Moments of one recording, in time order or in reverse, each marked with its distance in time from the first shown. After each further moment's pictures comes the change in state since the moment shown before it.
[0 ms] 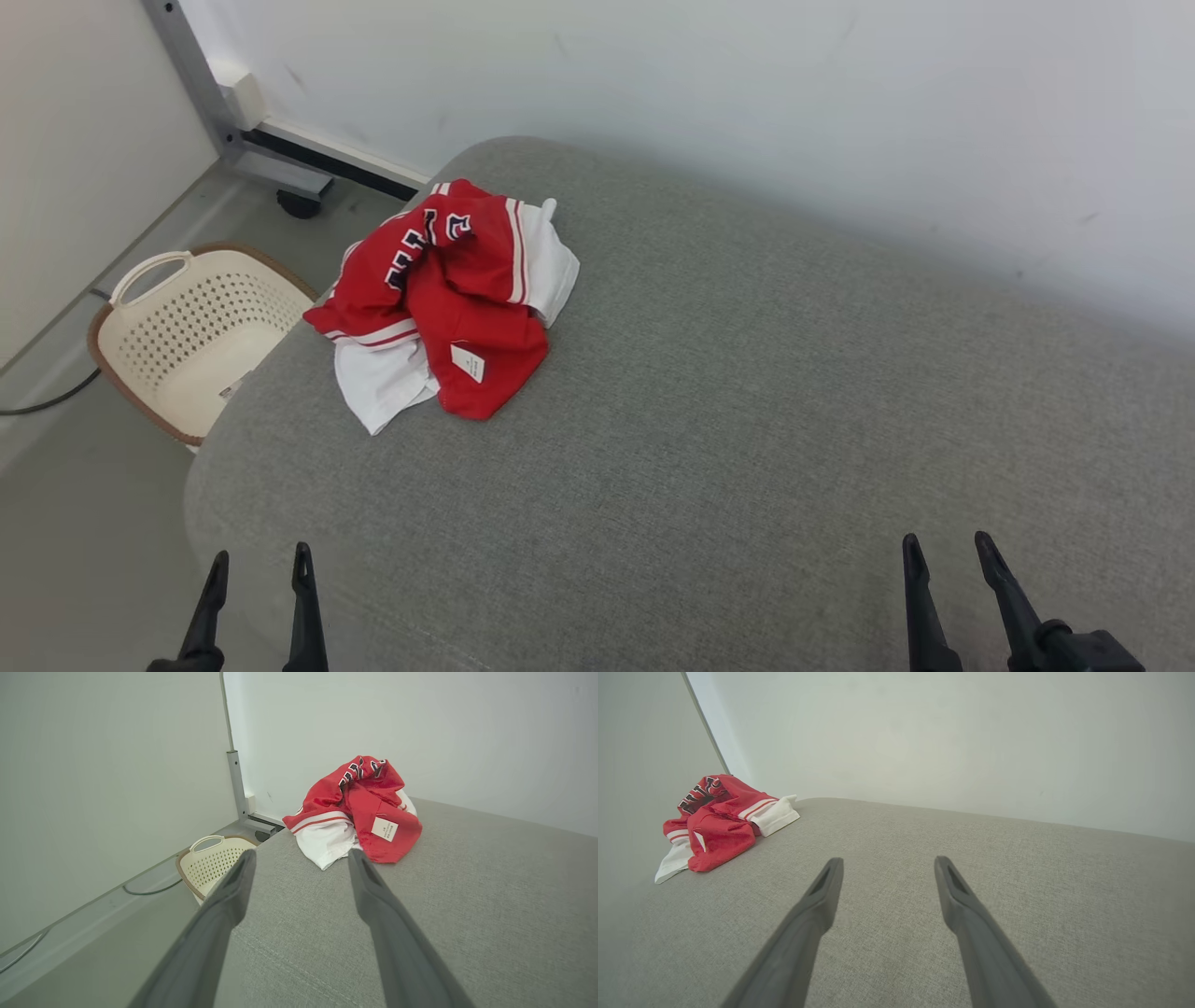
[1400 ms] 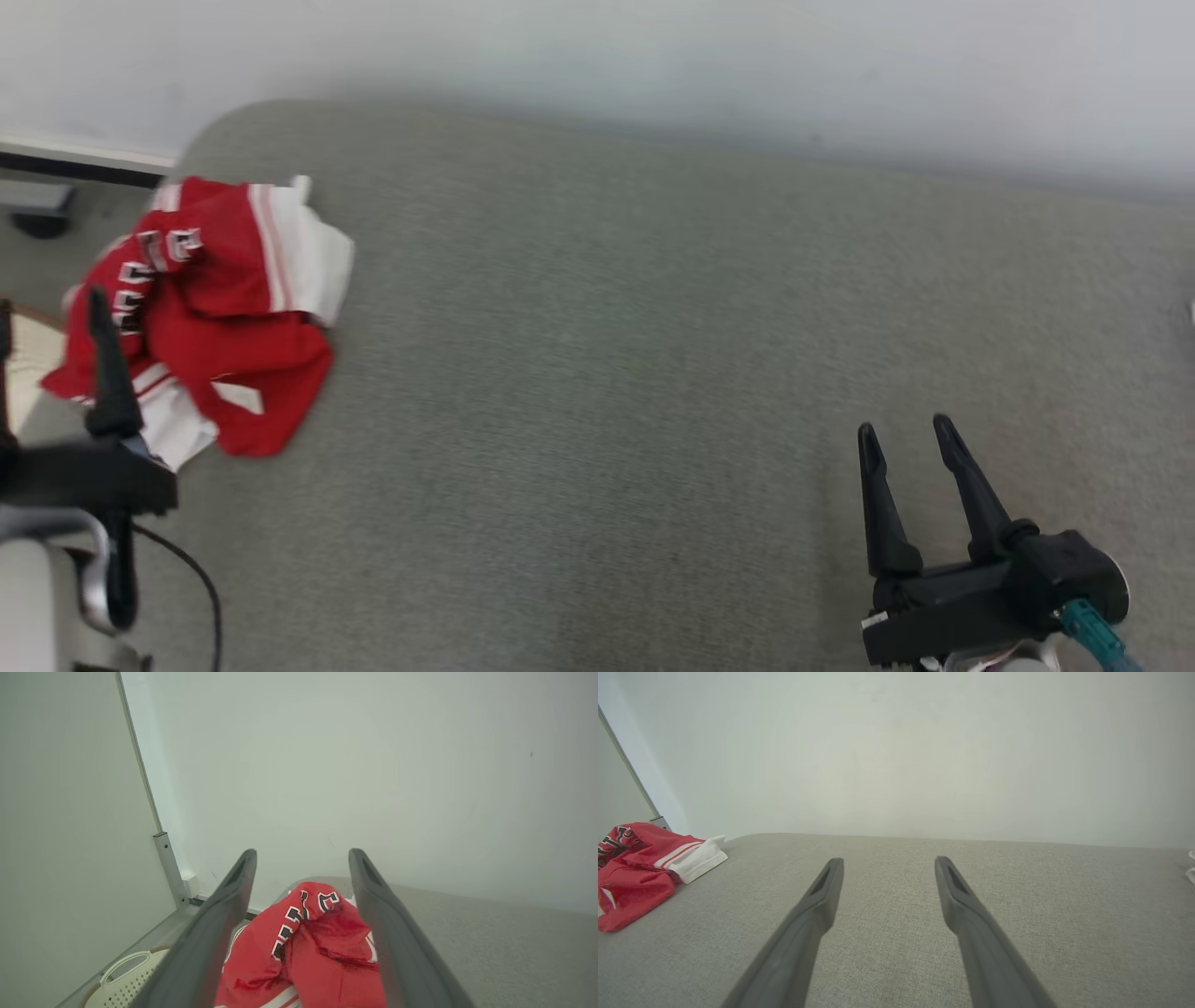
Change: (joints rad) left arm -0.481 0.181 0.124 0.233 -0.089 -0.045 0.000; right arm -0.166 0.001 0.076 -0.026 -0.019 0.000 0.000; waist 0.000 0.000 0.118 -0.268
